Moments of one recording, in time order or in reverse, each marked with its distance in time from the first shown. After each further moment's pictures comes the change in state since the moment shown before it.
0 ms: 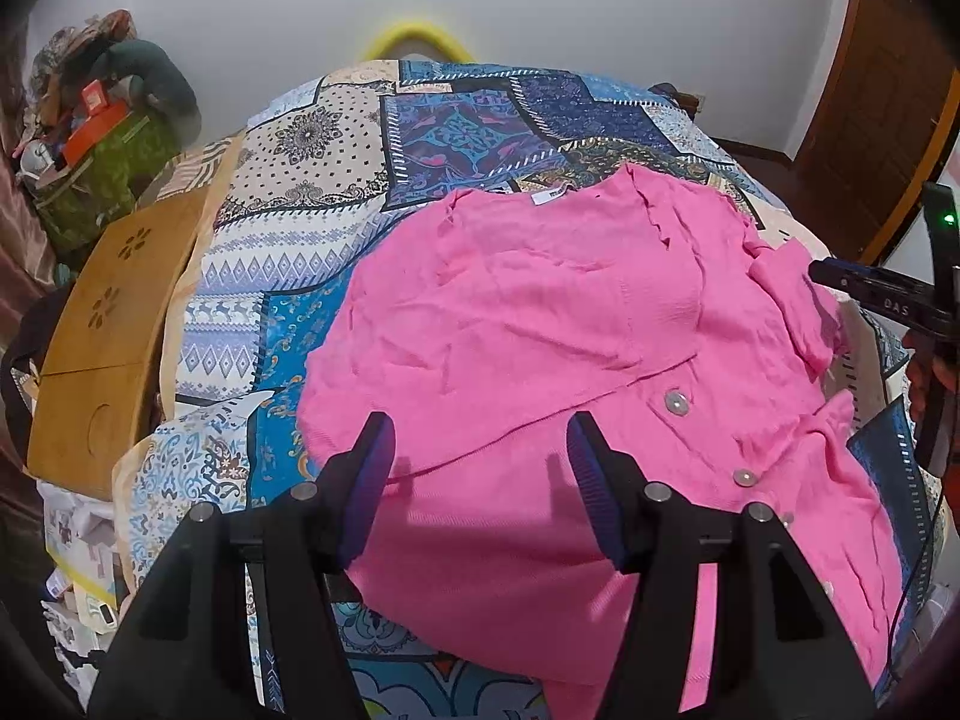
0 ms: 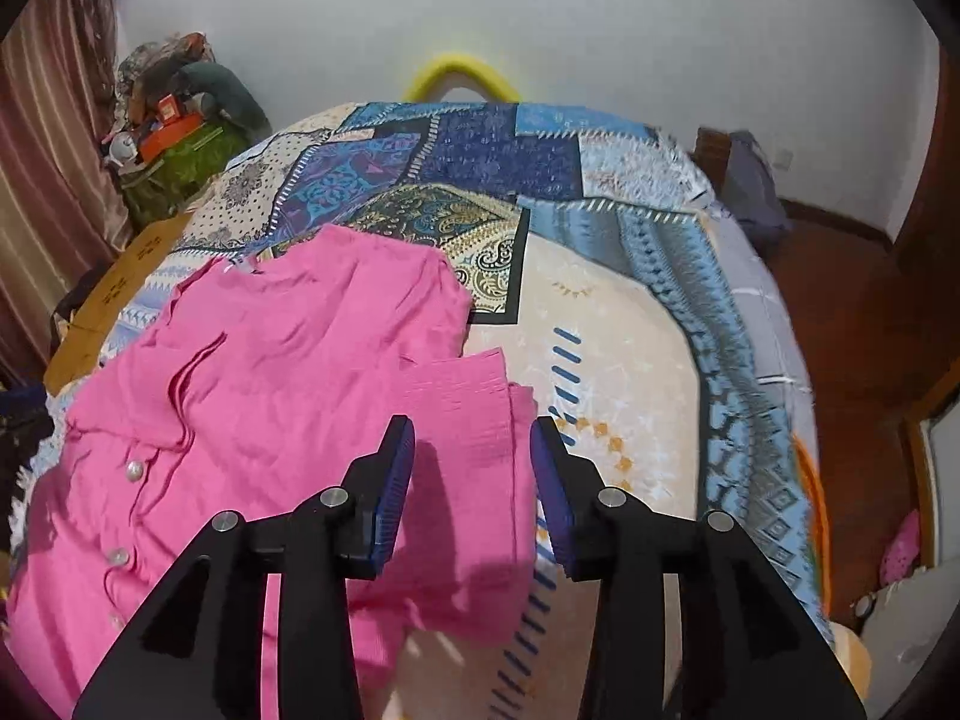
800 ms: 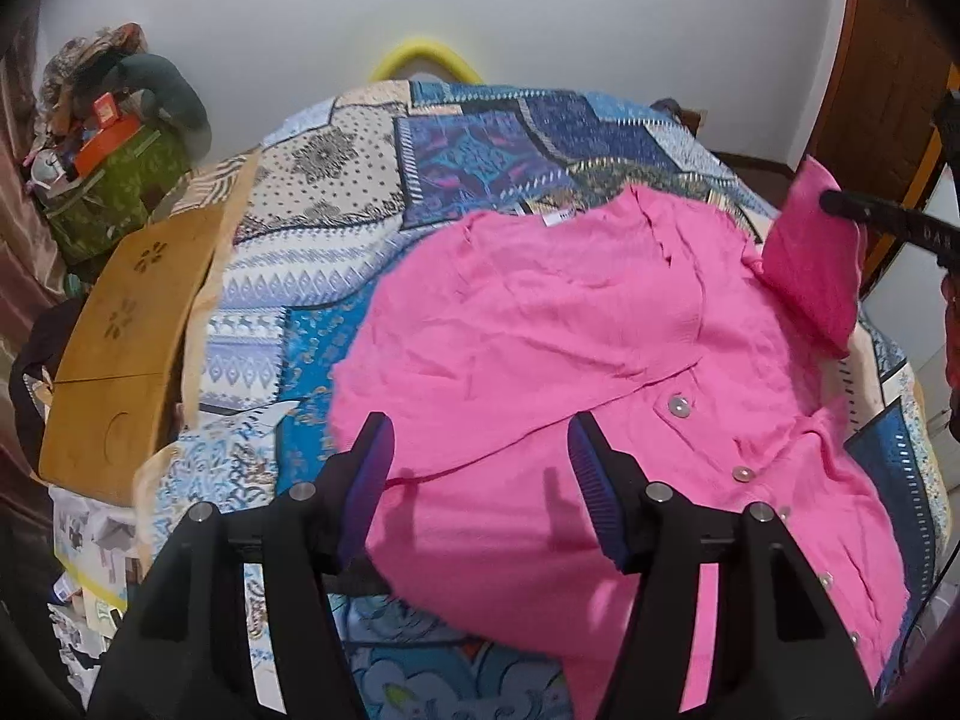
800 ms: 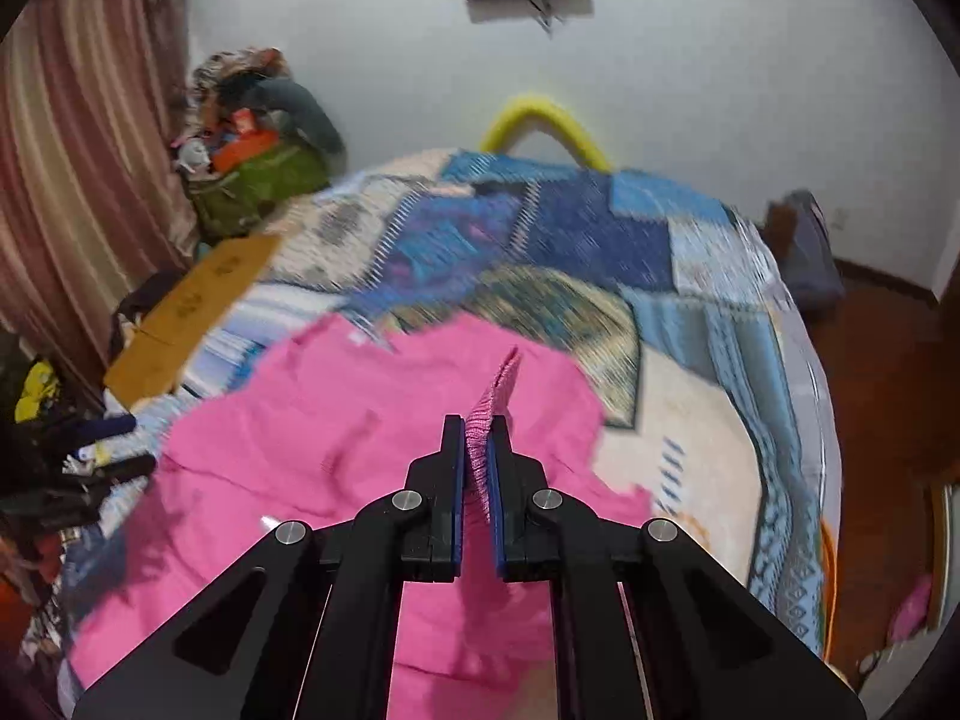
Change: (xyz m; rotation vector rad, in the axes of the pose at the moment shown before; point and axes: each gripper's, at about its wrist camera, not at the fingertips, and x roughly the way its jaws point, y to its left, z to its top) left arm -0.026 0.011 -0.004 0.001 -0.053 0.013; right arm -0.055 0.069 0.043 -0.125 -0.098 0.140
